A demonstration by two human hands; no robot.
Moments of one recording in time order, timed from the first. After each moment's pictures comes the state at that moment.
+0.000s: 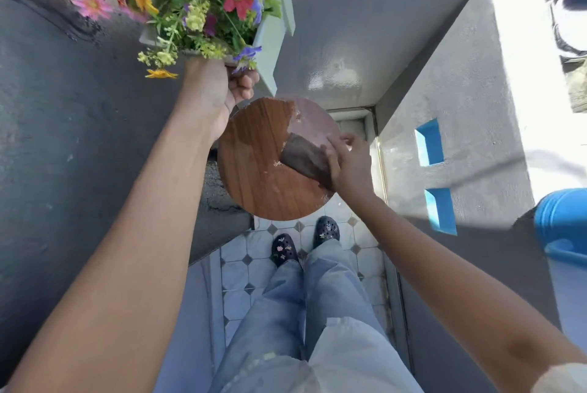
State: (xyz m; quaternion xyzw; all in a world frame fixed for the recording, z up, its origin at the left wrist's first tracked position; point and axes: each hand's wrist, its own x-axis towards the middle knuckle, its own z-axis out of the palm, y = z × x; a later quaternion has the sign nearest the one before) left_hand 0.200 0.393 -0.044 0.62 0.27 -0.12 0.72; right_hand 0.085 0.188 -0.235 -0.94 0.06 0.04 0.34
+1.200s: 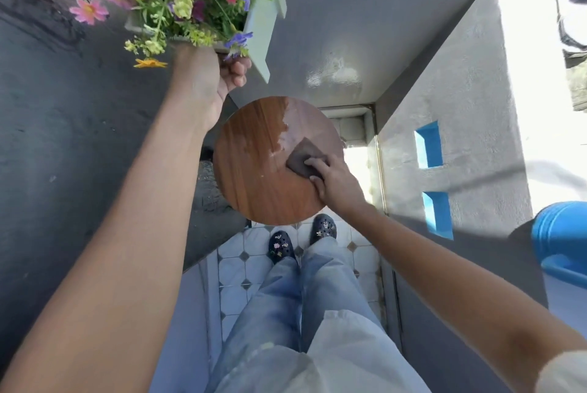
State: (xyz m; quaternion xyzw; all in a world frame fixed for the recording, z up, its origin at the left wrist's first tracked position) left_hand 0.231 0.401 -0.042 0.60 0.28 -0.10 0.74; right_hand 0.087 0.193 -0.238 -0.95 -0.10 0.10 0.28
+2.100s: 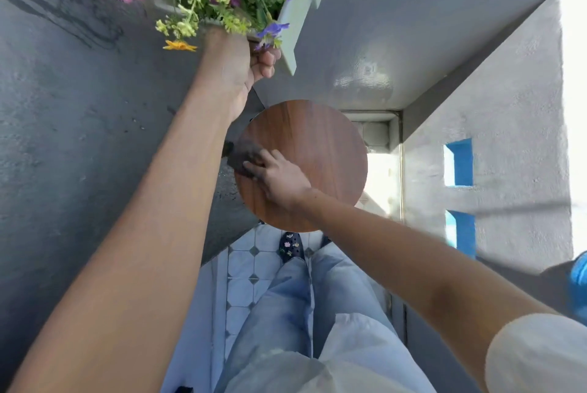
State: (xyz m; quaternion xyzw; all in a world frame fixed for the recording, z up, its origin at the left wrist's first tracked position) left_hand 0.249 0.401 -0.034 0.63 0.27 -0.08 0.73; right_hand 0.134 0.321 -0.245 -0.91 -0.32 0.16 0.23
